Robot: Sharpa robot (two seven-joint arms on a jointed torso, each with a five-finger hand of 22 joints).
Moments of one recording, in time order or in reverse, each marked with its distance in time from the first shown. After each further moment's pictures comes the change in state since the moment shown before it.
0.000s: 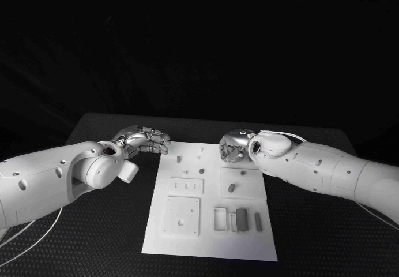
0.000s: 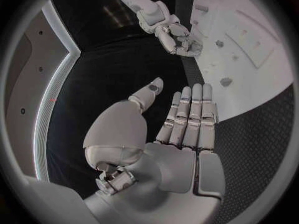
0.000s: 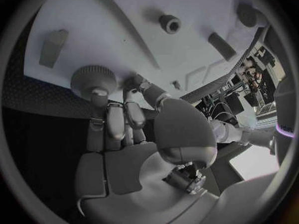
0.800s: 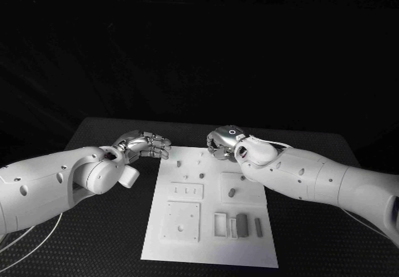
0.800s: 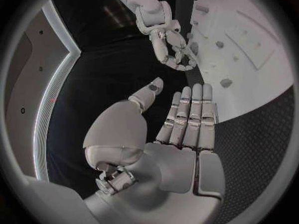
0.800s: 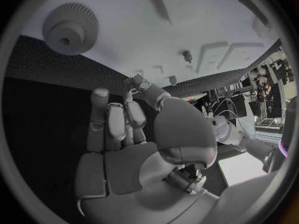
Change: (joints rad) left arm 0.000 0.004 0.000 0.002 0.000 0.000 -0.001; left_hand 0.000 0.000 0.000 0.000 0.000 0.000 0.000 0.000 -0.001 0.000 0.000 0.000 -0.001 0.000 0.000 -0.004 0.001 -0.001 0.000 0.000 0.000 0.000; right arm -0.004 0.086 0.000 -0.002 -0.090 -0.240 -0.141; right_hand 0.000 0.000 0.016 -0.001 -0.001 0.001 -0.001 0.002 0.000 0.004 -0.010 -0.008 -0.015 0.010 -0.010 0.000 -0.002 0.001 0.002 -0.006 0.012 0.000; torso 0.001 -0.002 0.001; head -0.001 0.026
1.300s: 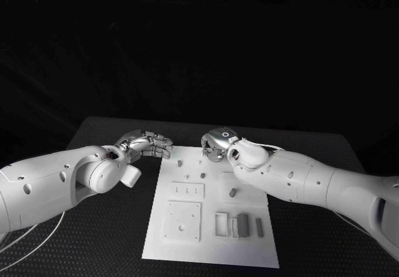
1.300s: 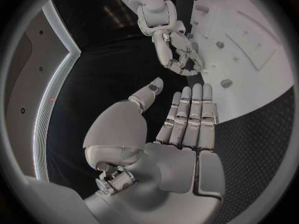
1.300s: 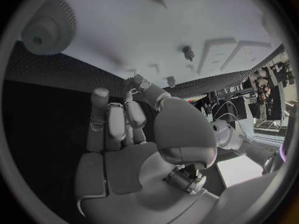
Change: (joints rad) left arm 0.000 0.009 0.000 -0.007 0.000 0.001 -0.001; left_hand 0.000 0.000 0.000 0.000 0.000 0.000 0.000 0.000 0.000 0.000 0.000 0.000 0.000 0.000 0.000 0.000 0.001 0.000 0.000 0.000 0.000 0.000; right arm -0.017 0.060 0.000 -0.042 -0.028 -0.010 -0.019; right_hand 0.000 0.000 0.000 0.000 -0.003 0.000 0.000 0.000 0.000 0.000 0.000 -0.004 -0.004 0.000 0.000 0.000 -0.002 0.000 0.000 0.000 0.000 0.000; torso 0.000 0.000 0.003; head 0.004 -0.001
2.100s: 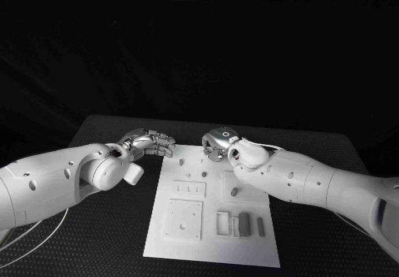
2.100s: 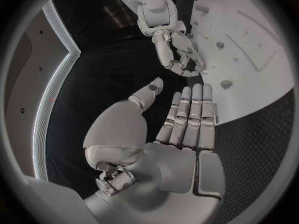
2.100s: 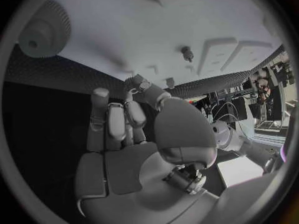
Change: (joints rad) left arm 0.000 0.005 0.000 -0.006 0.000 0.002 -0.002; left_hand 0.000 0.000 0.000 0.000 0.000 0.000 0.000 0.000 -0.002 0.000 0.000 -0.004 -0.001 0.000 0.000 0.000 0.002 0.000 0.000 0.000 0.000 0.000; right arm -0.001 0.016 0.000 -0.012 -0.006 0.009 -0.010; right_hand -0.003 -0.003 0.003 0.003 0.004 0.002 -0.002 0.000 0.000 0.003 -0.003 -0.004 -0.003 -0.001 0.001 0.000 -0.005 0.000 0.000 0.001 0.000 0.000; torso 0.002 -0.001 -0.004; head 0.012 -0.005
